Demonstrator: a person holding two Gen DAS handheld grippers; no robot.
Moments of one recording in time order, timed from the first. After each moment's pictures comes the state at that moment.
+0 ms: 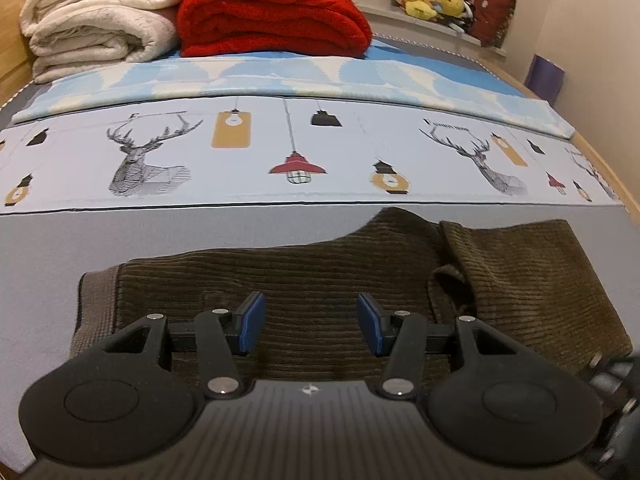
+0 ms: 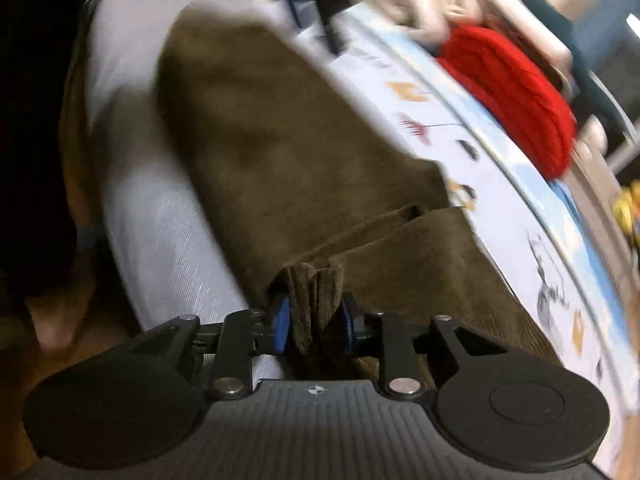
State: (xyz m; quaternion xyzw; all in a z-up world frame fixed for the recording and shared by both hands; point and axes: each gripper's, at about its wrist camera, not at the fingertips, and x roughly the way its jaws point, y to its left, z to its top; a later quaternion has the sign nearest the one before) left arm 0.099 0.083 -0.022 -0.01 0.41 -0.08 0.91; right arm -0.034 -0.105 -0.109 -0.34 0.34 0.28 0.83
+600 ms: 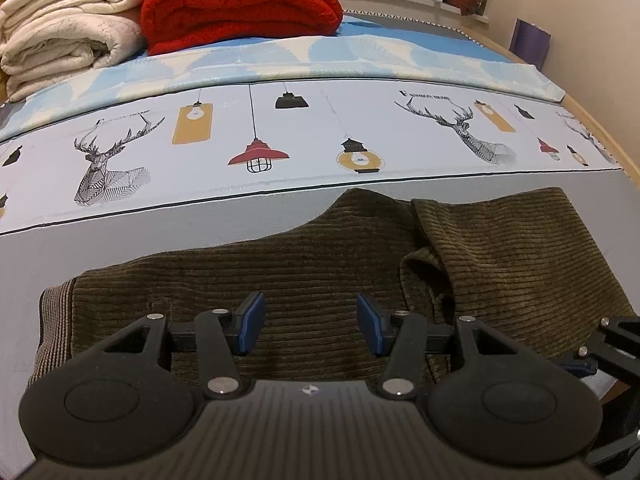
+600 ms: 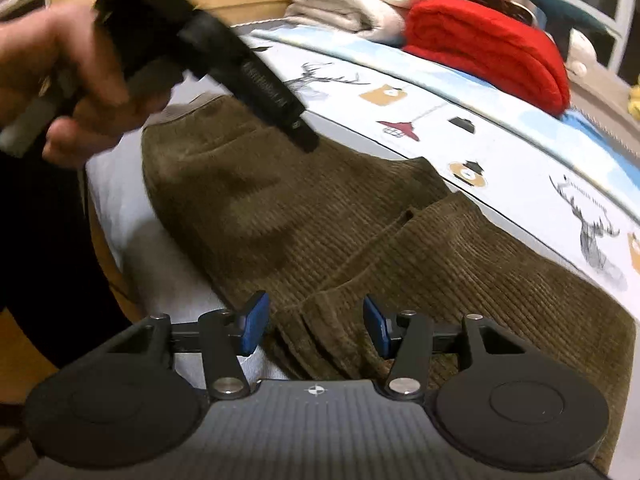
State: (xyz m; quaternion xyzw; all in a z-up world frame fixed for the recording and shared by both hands) left arm 0.114 0.035 -0.038 0.03 0.43 -0.10 0.90; right arm -0.002 -0.134 -0.083 -0.16 0.38 0.31 0.86
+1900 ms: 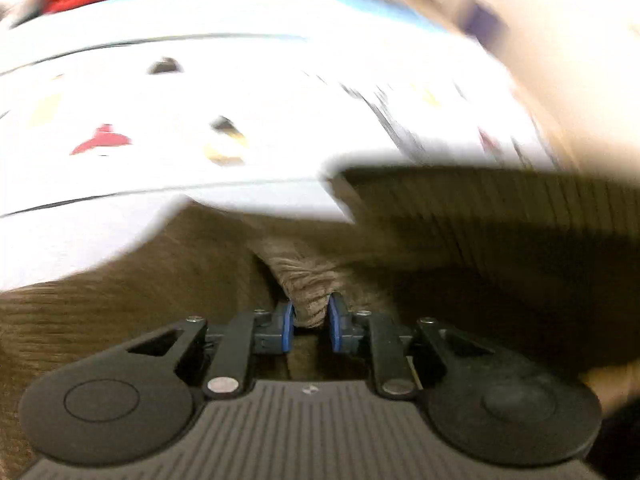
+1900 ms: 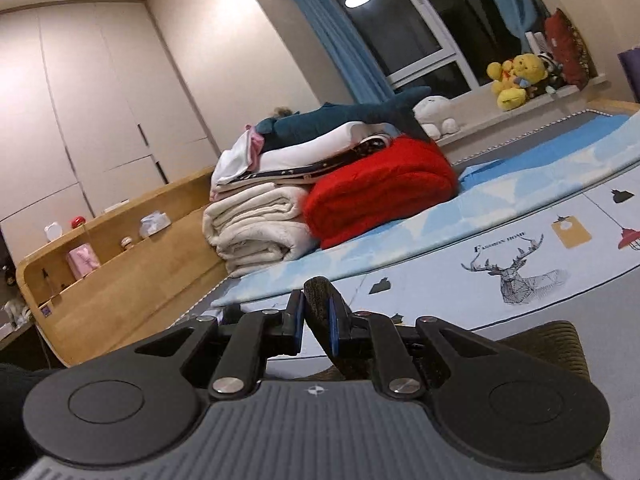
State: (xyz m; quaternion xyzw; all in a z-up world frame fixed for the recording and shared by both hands) left arm 0.204 -0.046 -0.079 -0.07 0.48 -0.18 0.86; right arm -0.016 -0.311 0.007 0.21 0.16 0.25 0.93
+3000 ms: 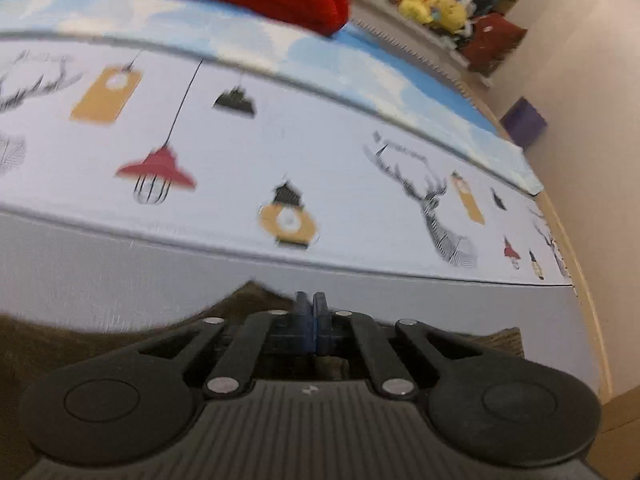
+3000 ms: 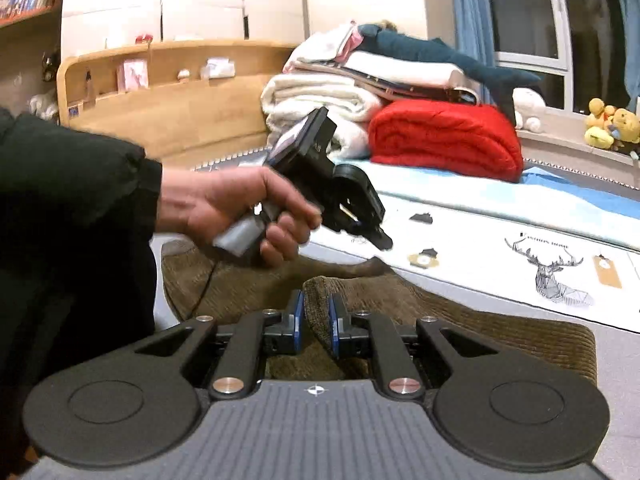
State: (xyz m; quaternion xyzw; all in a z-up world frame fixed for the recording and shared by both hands) left arm 0.247 -0.007 -0.080 -0.18 0.47 -0.15 0.85; right arm -0.054 -0.220 -0.031 -0.05 0.23 0.32 0.92
